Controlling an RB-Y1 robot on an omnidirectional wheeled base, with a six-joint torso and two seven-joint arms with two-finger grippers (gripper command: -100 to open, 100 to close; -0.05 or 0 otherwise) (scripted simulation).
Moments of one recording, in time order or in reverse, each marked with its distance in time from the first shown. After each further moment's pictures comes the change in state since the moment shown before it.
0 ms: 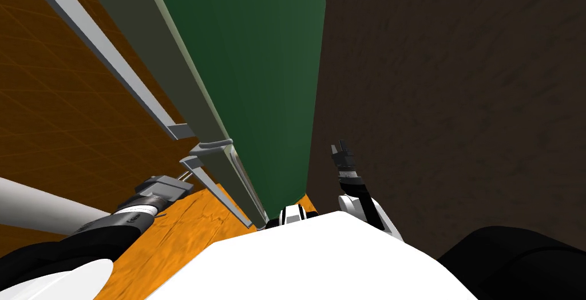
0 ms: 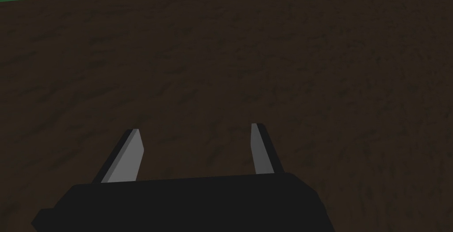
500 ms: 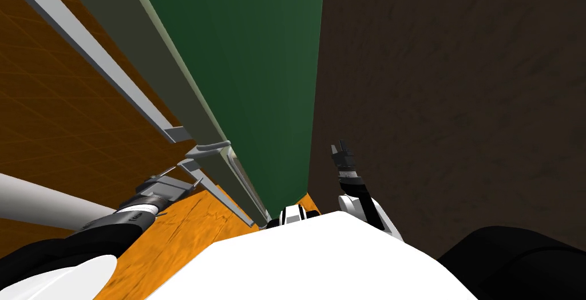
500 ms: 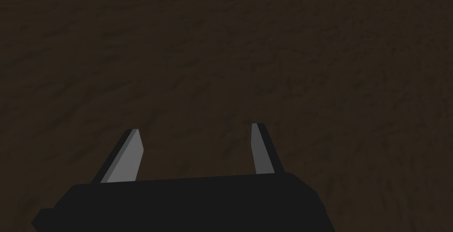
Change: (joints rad) left arm -0.014 0.004 0.001 0.027 -0.011 -0.001 0.001; right arm 0.000 0.000 0.000 0.000 0.000 0.000 0.000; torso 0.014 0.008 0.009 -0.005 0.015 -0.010
